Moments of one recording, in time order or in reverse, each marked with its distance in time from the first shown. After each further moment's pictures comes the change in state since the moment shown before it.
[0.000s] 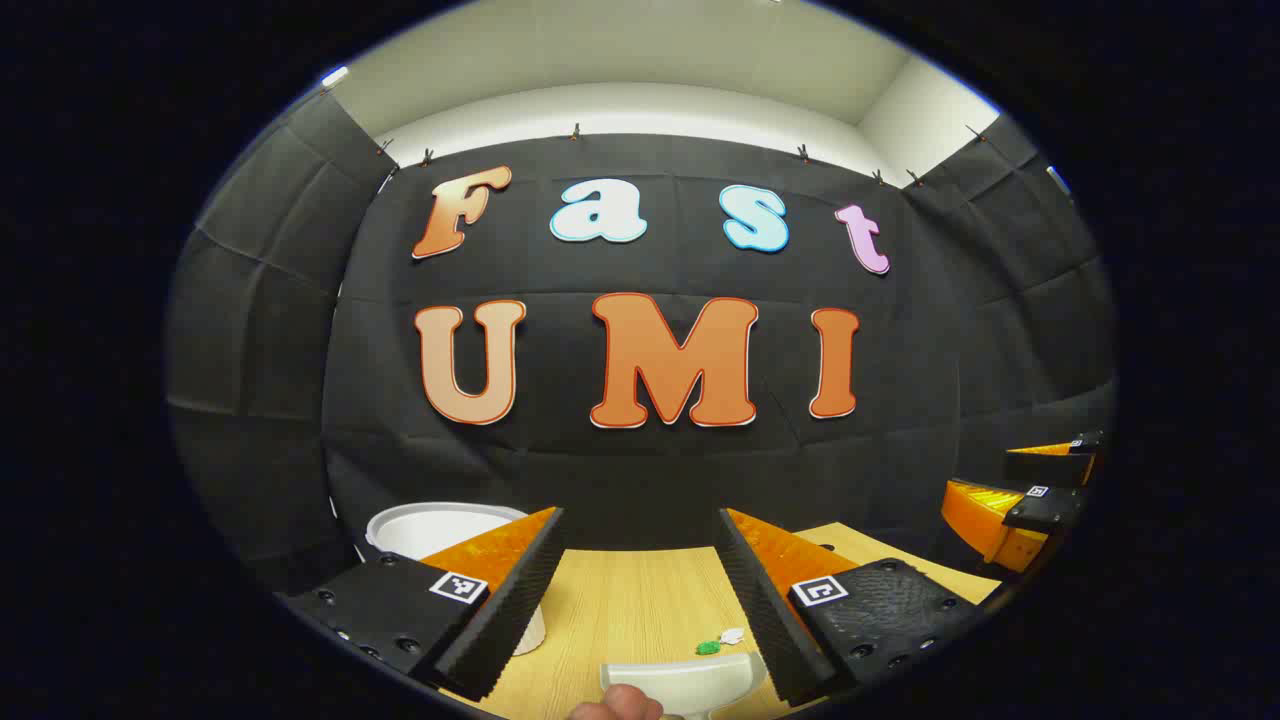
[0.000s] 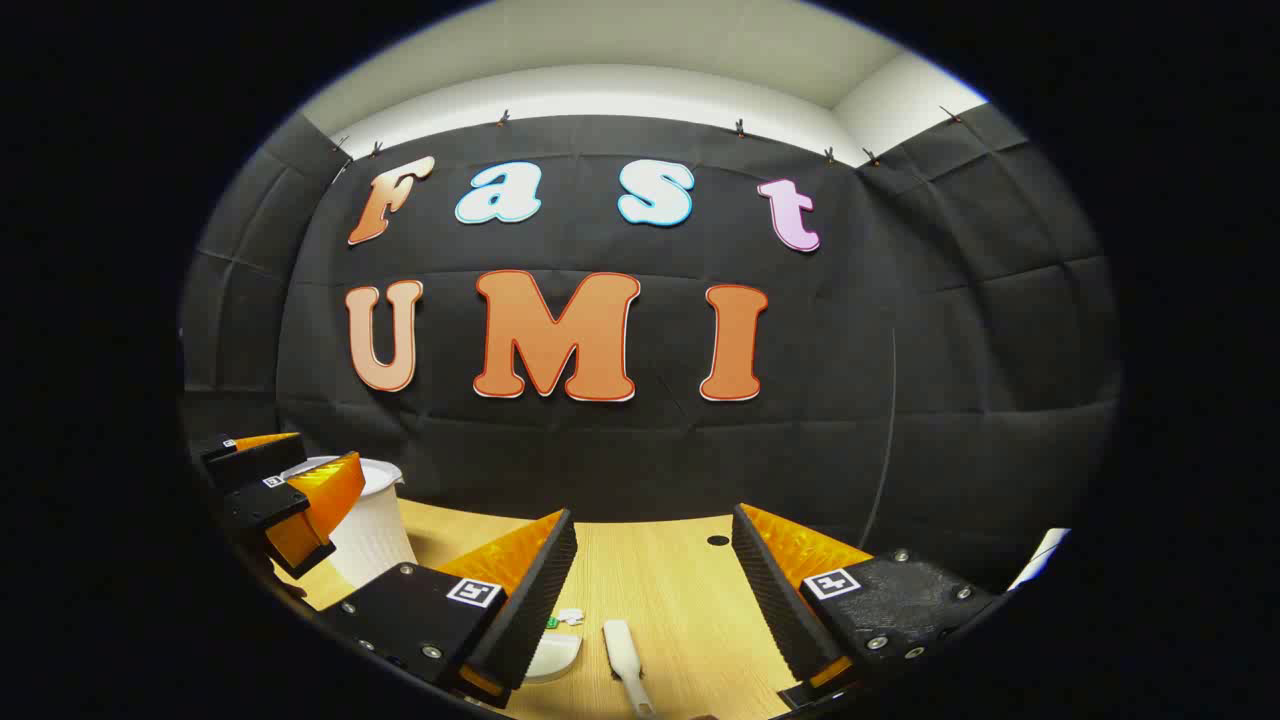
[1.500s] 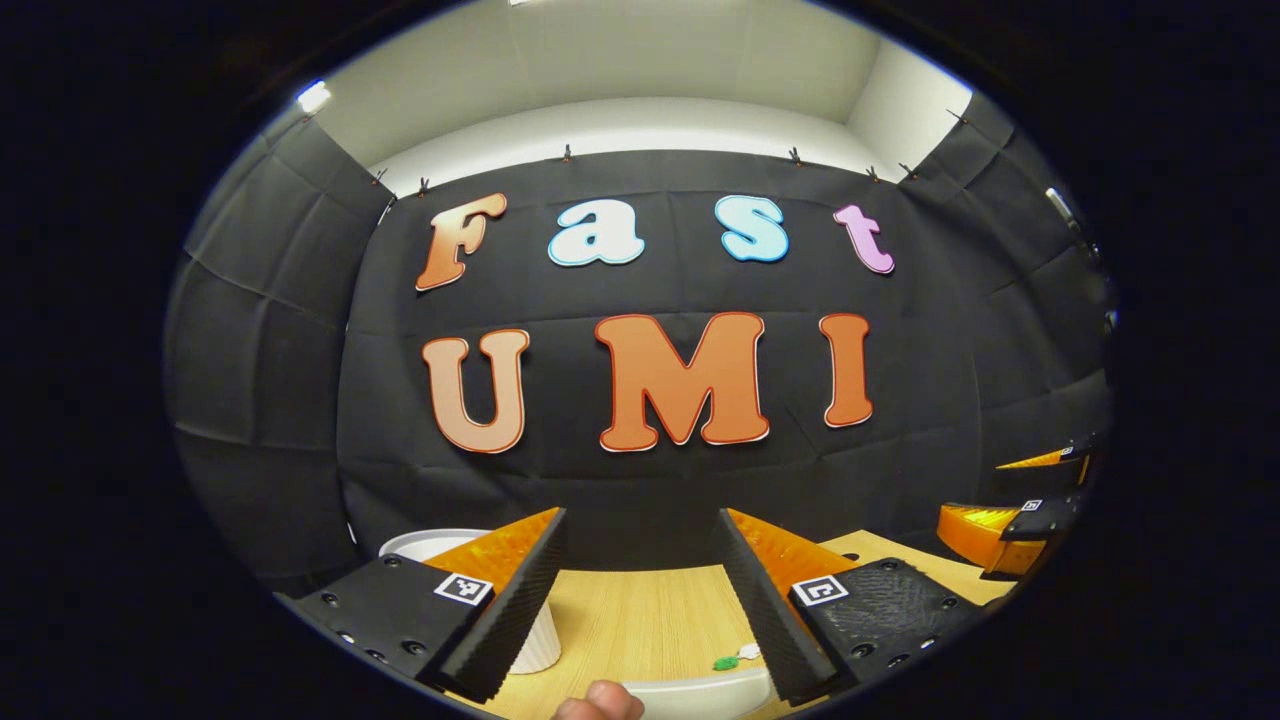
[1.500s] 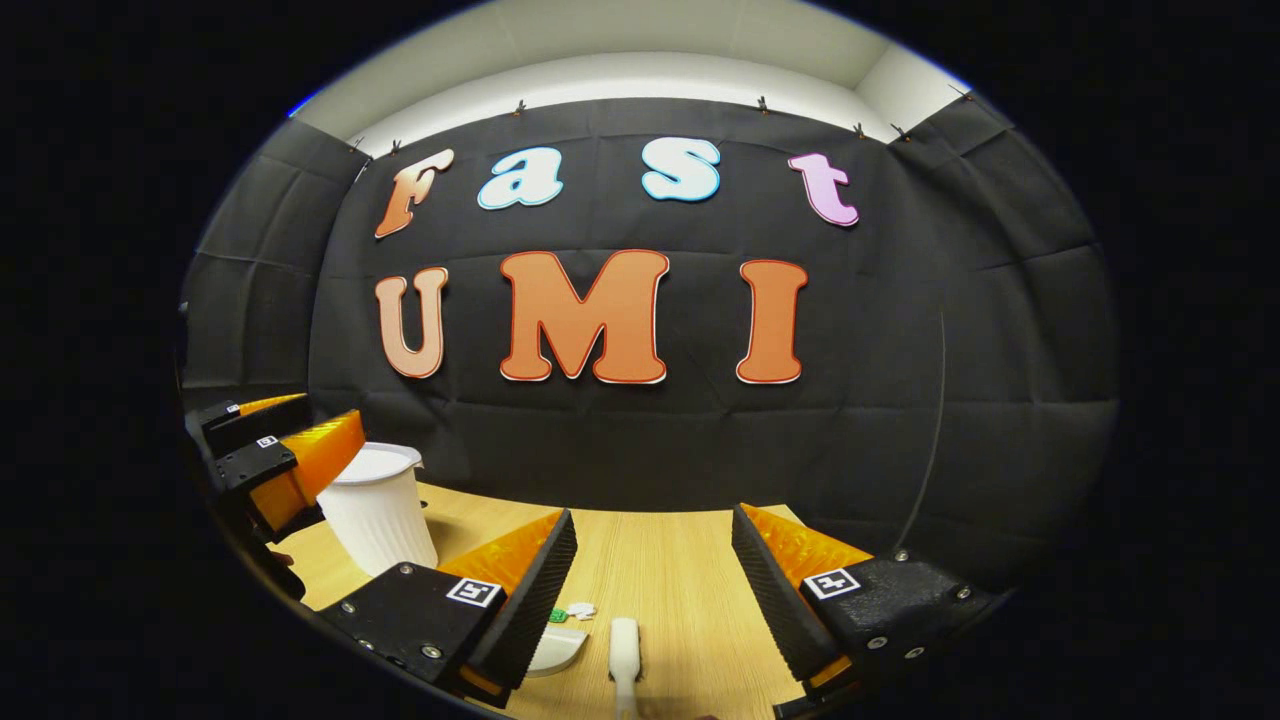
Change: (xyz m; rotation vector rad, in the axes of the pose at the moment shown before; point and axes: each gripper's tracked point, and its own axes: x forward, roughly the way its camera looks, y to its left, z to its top) left arm 0.013 -0.001 0.013 0.060 -0.066 0.076; right arm 0.029 -0.007 -0.023 0.012 0.048 0.132
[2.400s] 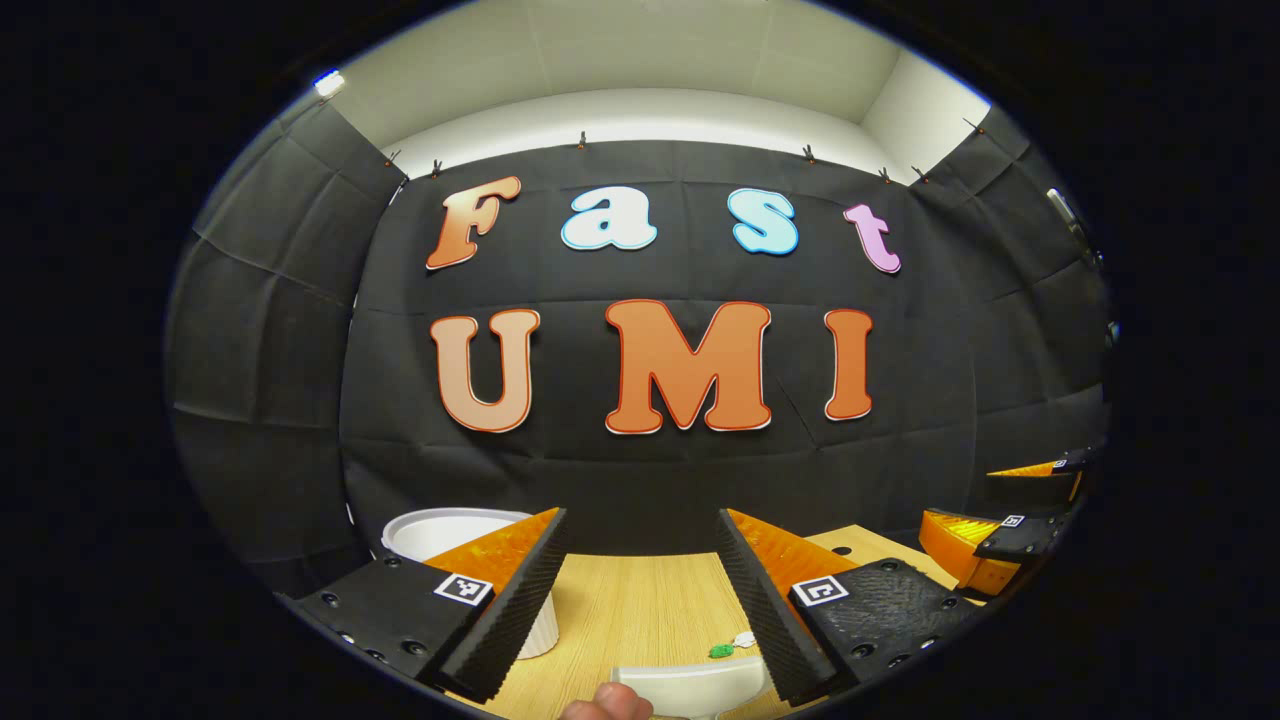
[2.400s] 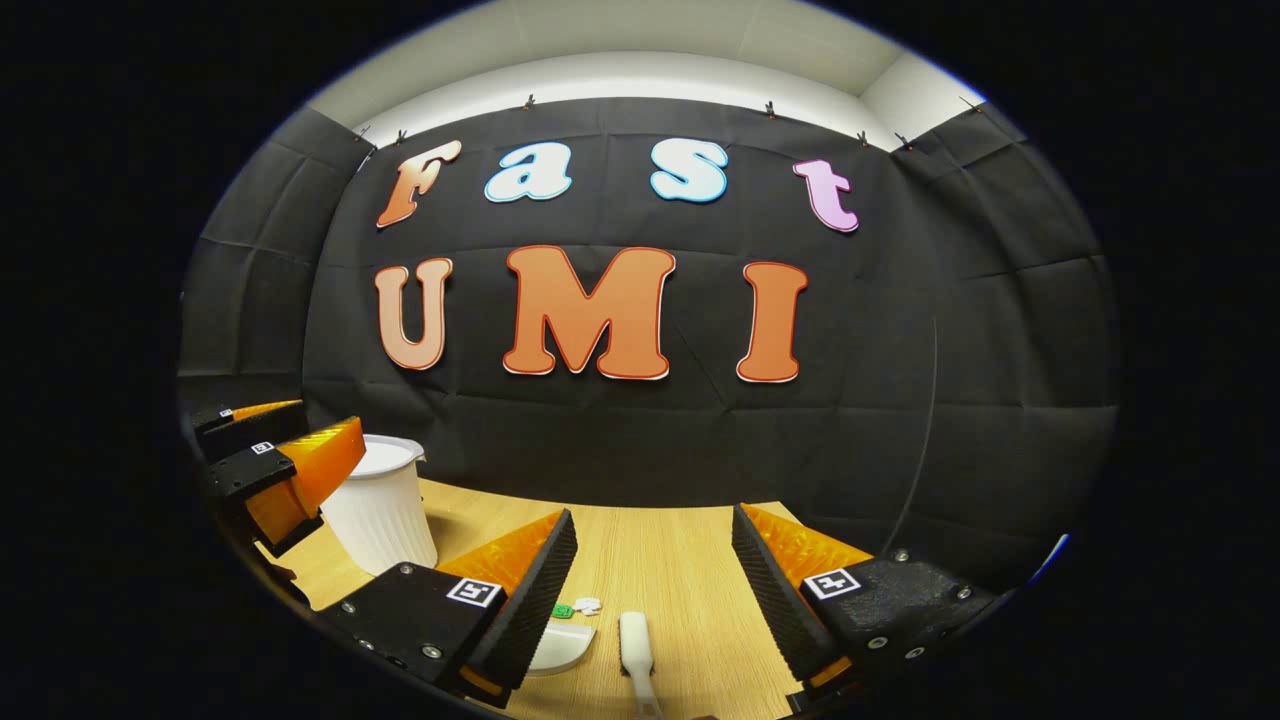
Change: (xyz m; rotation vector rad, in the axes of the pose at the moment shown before) left arm -0.014 0.002 -0.019 -0.037 0.059 -0.032; right arm -0.011 0.023 -0.009 -0.022 0.016 -0.049
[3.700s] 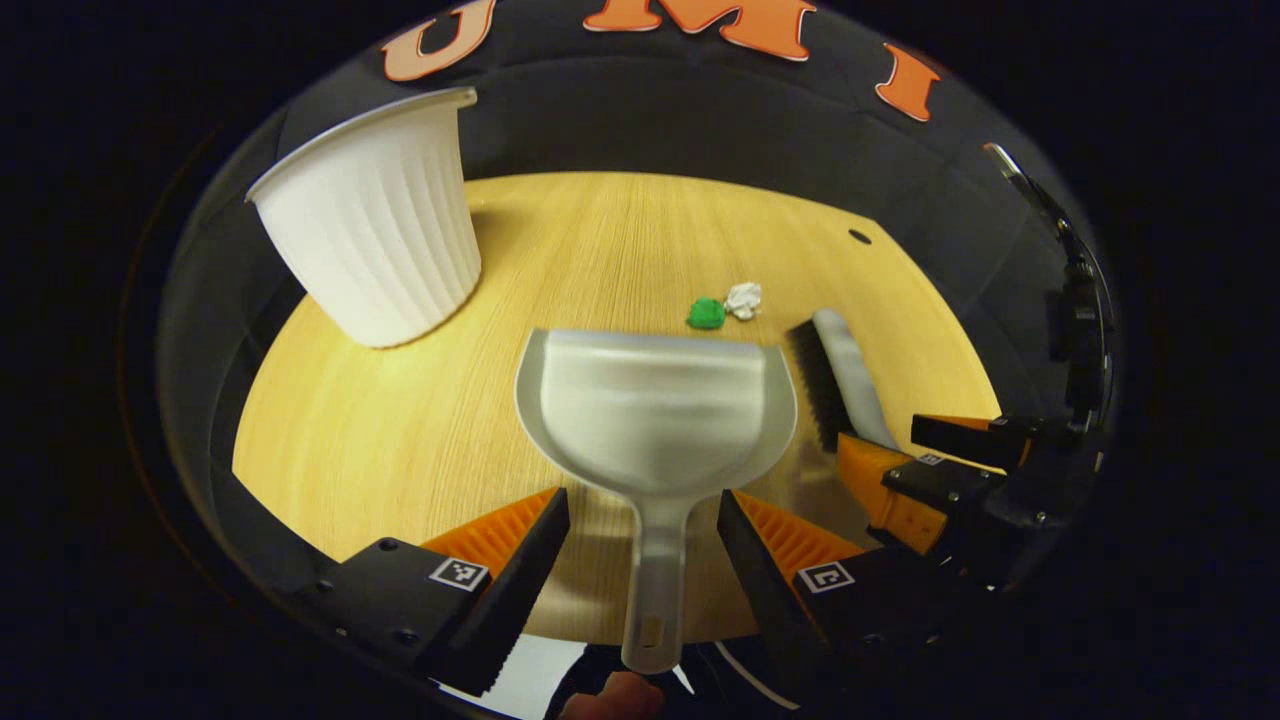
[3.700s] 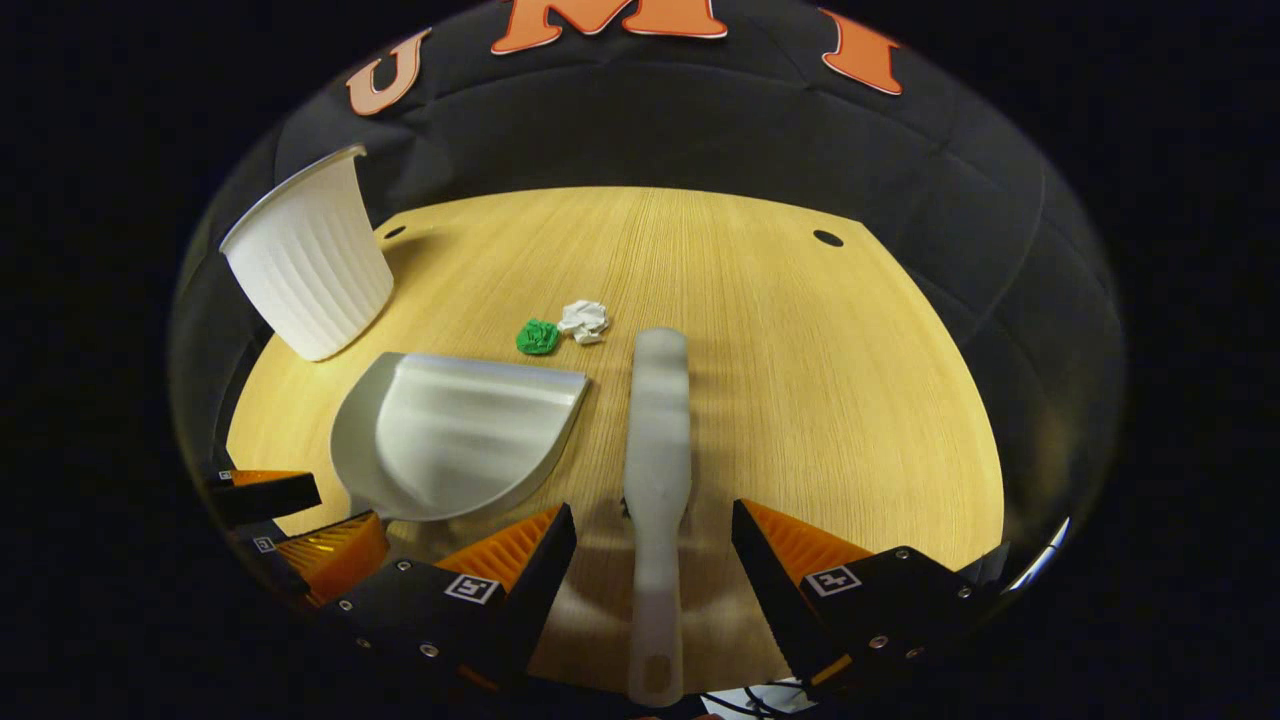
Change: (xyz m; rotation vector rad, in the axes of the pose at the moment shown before) left arm -0.038 -0.020 -0.308 -0.127 1.193 -0.021; right arm 0.036 0.017 -0.295 -0.076 0.944 0.126
